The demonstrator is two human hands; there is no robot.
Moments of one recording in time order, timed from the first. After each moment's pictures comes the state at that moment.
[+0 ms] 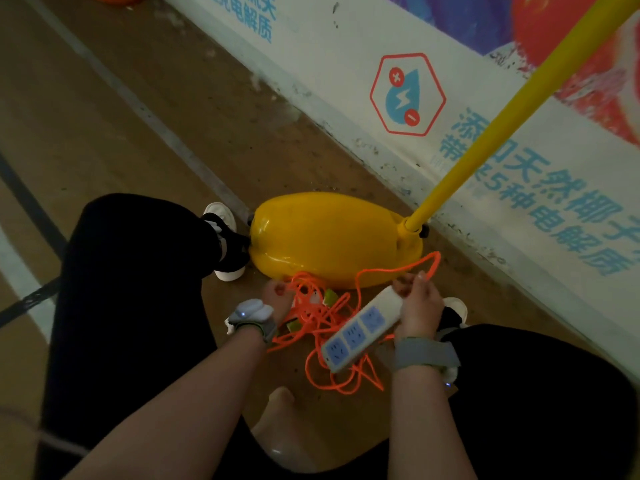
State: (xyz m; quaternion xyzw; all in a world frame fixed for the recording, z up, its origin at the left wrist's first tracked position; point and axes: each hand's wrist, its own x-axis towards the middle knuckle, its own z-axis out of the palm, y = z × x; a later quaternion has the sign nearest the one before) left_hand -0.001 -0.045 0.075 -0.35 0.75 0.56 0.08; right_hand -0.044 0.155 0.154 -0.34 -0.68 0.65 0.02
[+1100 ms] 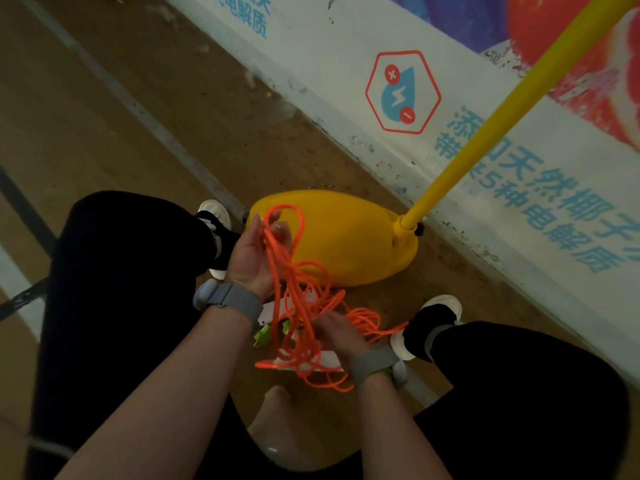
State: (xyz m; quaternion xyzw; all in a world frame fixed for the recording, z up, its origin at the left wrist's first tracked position) left_hand -0.037 -0.076 0.150 -0.22 0.07 0.97 0.04; right_hand 0.002 0.106 0.082 -0.08 -0.76 0.52 -0.38
